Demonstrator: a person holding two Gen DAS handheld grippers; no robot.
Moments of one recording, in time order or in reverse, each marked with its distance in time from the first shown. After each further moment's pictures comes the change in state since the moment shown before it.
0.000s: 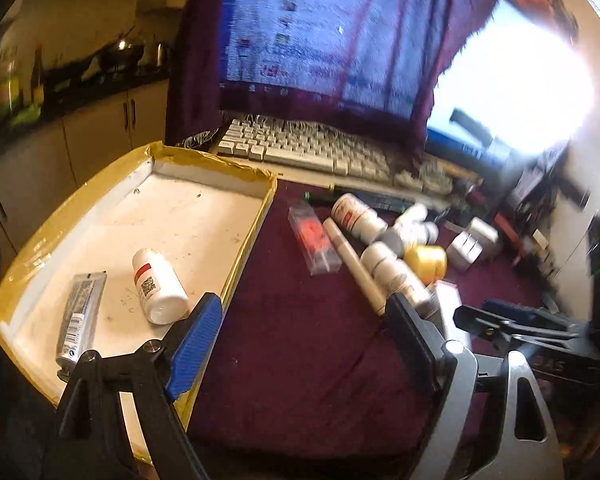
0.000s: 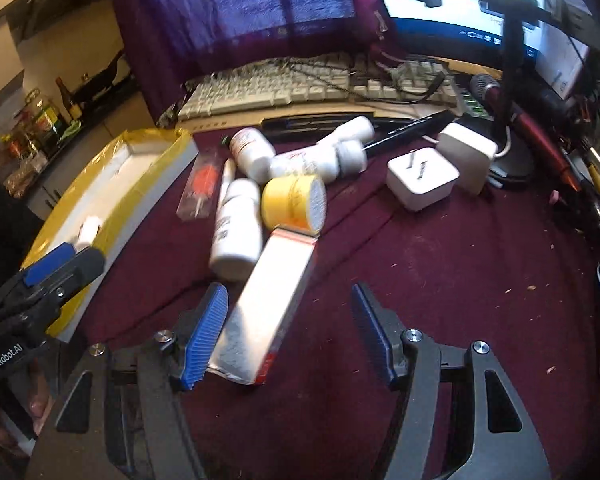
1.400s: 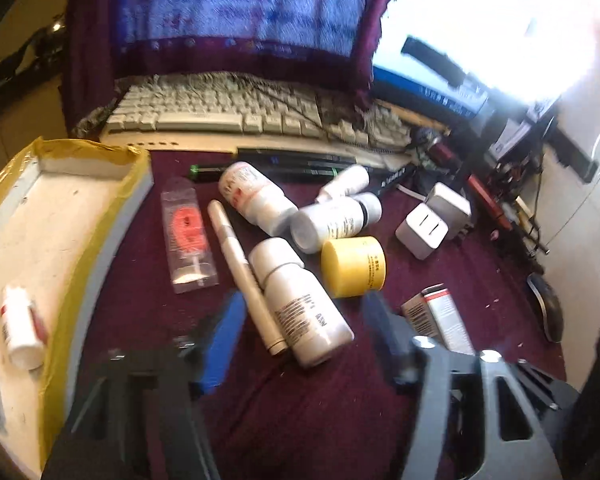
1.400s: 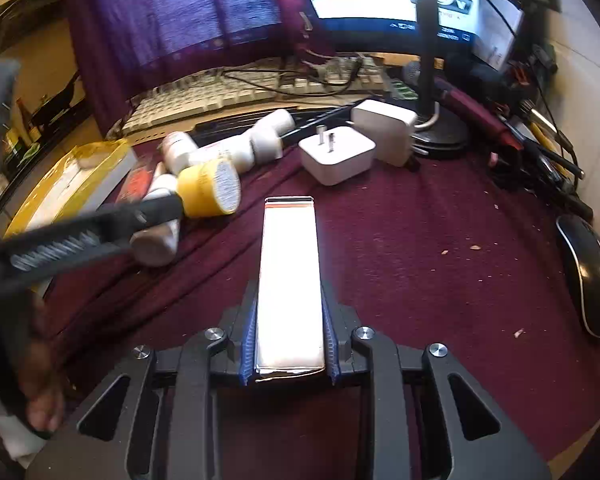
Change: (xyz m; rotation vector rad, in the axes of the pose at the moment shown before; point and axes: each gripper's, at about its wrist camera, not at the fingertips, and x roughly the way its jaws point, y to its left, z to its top) left arm 0.077 -0.078 0.027 0.074 0.197 -0.146; right arm -0.018 -0.053 -0.025 0.141 -0.076 -0.116
